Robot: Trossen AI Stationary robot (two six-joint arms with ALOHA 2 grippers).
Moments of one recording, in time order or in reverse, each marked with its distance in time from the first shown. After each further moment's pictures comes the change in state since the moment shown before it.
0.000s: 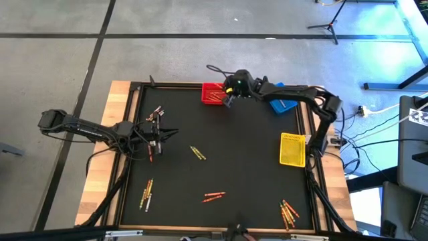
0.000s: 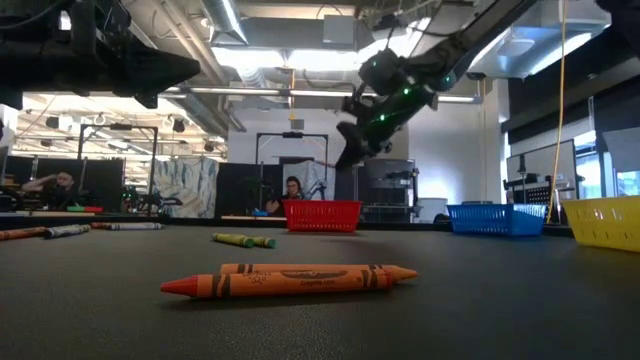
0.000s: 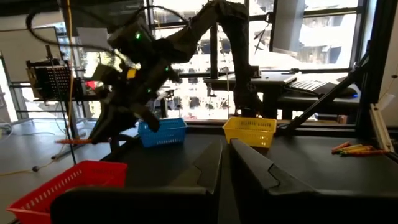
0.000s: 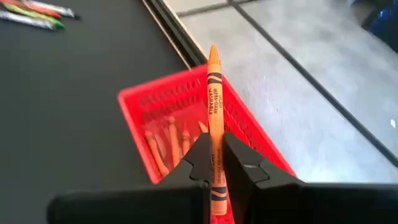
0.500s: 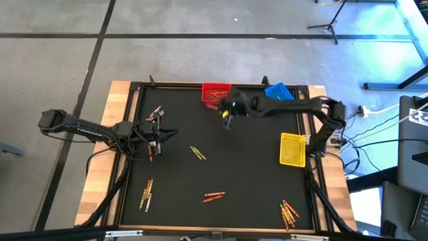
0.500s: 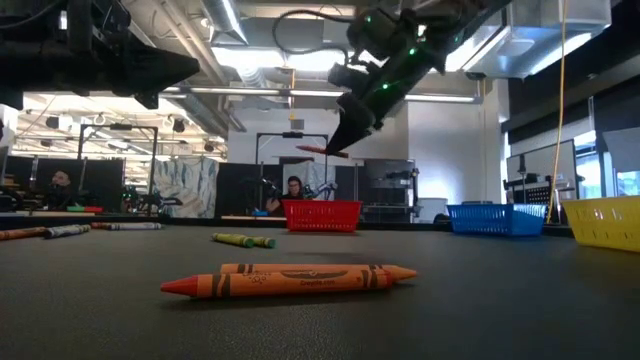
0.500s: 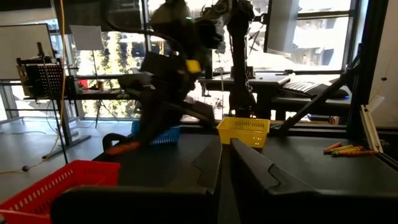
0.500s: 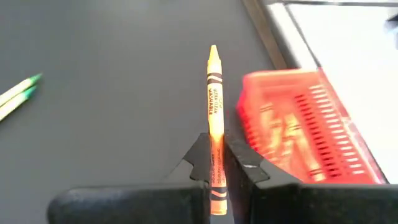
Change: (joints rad) left arm 0.000 0.000 0.000 0.000 0.021 -0.020; right arm 0.249 -0.093 -0.002 -0.177 0.097 -0.065
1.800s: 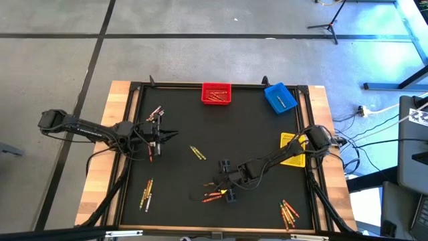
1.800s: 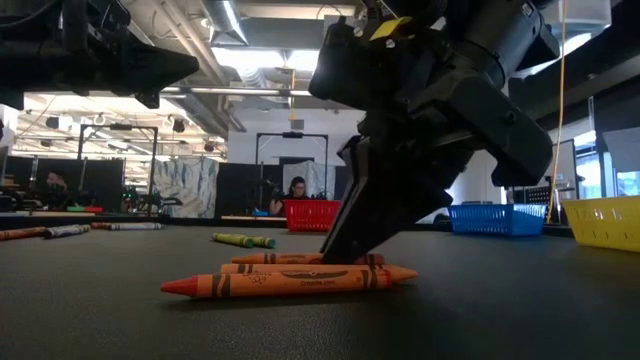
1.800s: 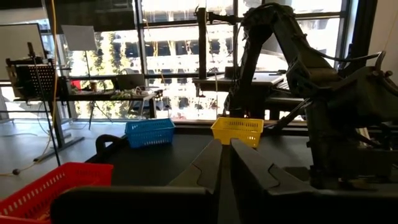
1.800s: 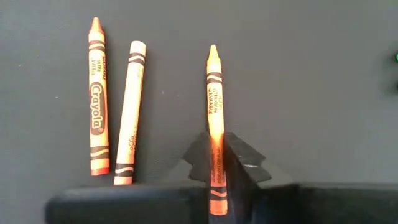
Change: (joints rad) left arm 0.000 0.000 0.000 0.000 0.027 -0.002; right arm 0.664 0.307 0.004 0.050 0.009 0.339
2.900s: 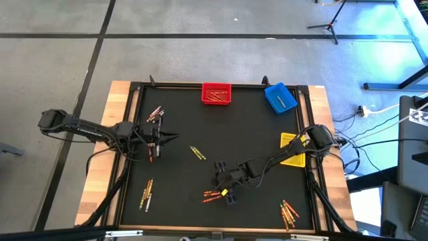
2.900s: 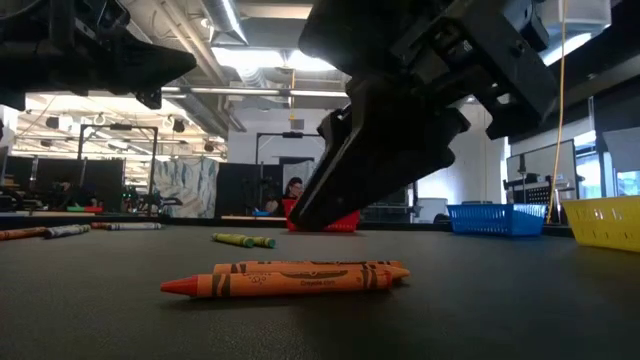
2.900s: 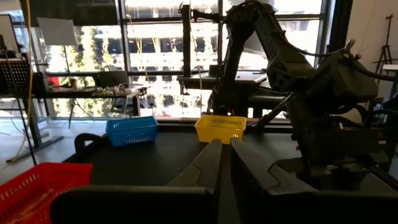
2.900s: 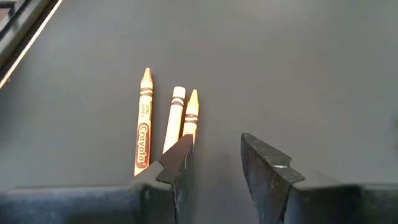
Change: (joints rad) left arm -0.001 0.000 0.000 -0.013 0.069 -0.032; right arm 0.002 -0.033 -0.002 0.114 -0.098 -0.065
